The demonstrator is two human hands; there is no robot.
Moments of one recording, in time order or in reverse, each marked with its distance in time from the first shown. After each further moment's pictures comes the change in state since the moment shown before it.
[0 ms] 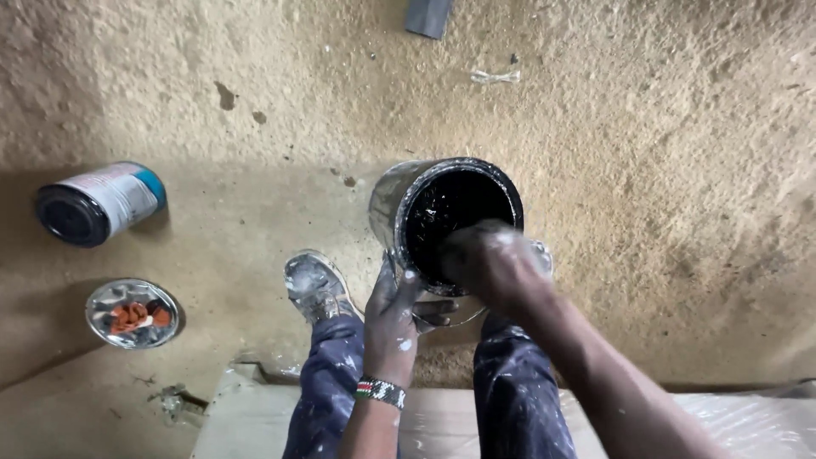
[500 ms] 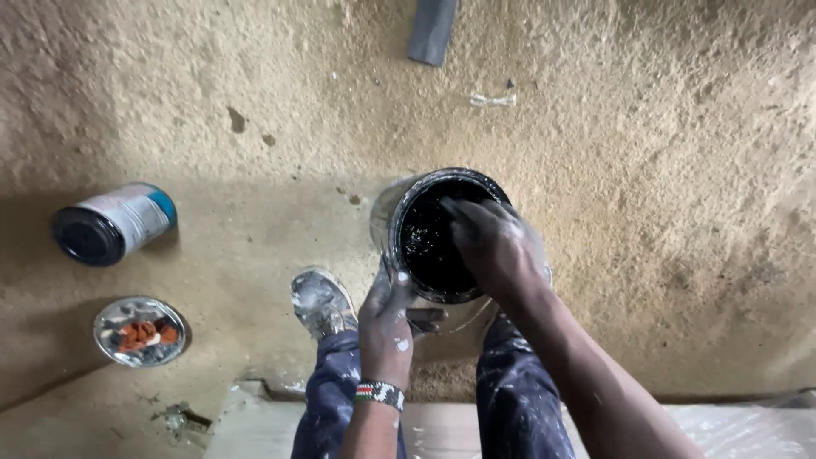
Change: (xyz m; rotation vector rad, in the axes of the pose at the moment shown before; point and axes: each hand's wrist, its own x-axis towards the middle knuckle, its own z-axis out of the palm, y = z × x) left_hand -0.005 0.034 -0.006 -0.017 0.073 0.008; right_hand 0.025 -0.021 -0.027 0.017 0.257 0.206
